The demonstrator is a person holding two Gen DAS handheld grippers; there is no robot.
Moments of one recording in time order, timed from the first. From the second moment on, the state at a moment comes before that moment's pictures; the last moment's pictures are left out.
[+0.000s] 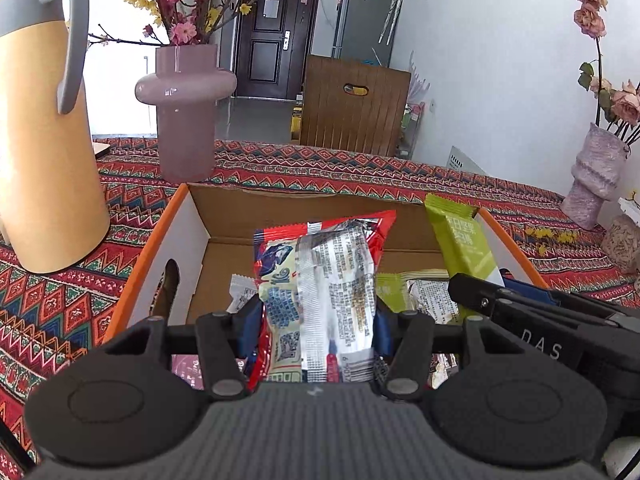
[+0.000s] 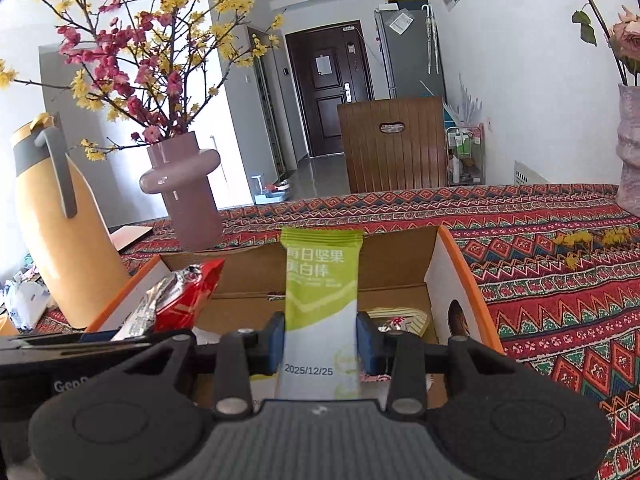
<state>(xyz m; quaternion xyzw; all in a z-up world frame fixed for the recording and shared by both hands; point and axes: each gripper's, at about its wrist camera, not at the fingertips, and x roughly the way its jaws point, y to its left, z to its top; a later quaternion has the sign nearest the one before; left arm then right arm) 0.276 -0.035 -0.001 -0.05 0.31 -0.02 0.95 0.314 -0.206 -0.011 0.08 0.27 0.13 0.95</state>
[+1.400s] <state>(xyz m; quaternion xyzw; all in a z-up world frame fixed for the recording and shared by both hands) 0.230 -0.018 0.038 -0.08 0.23 0.04 0.97 0.261 -0.244 0.030 0.12 0.15 0.09 0.98</state>
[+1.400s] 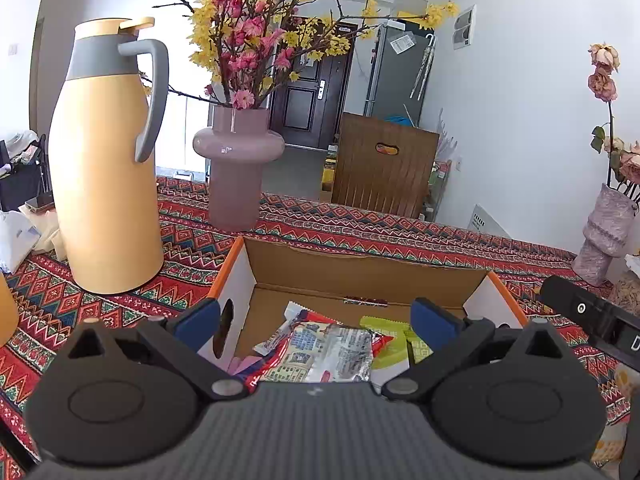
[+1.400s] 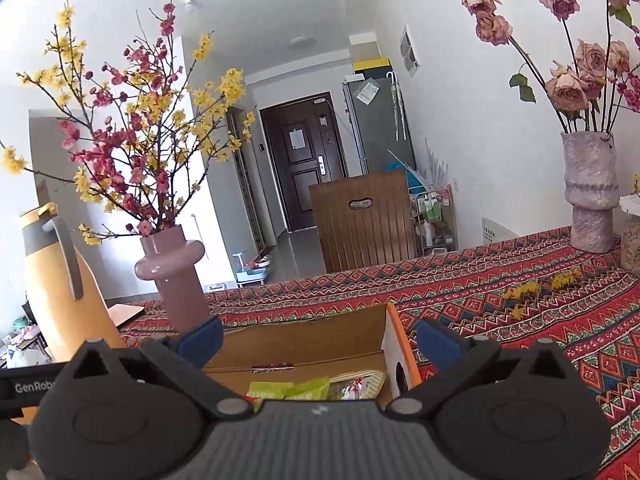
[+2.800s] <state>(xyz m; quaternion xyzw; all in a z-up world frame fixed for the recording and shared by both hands) 0.109 0.037 -0.016 -0.05 0.31 0.03 0.95 0.135 -0.240 -0.052 0.01 0.33 0.12 0.94</state>
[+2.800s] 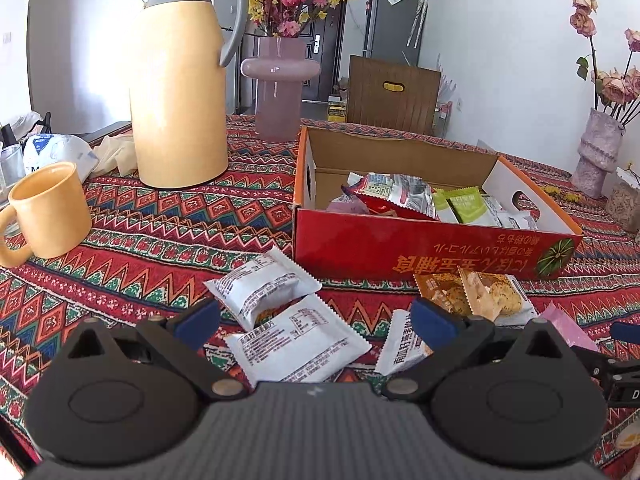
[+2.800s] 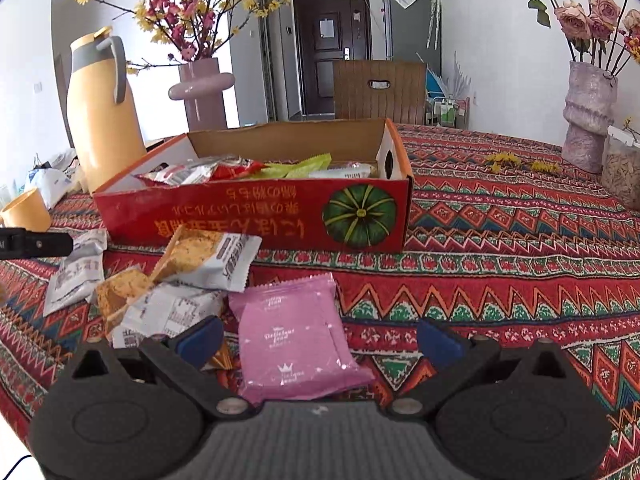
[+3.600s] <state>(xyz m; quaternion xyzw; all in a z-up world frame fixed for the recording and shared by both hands) 0.088 0.052 -0.017 -0.06 0.31 0.04 0.95 0.168 -0.225 -0.068 -0.03 0.38 0.12 0.92</state>
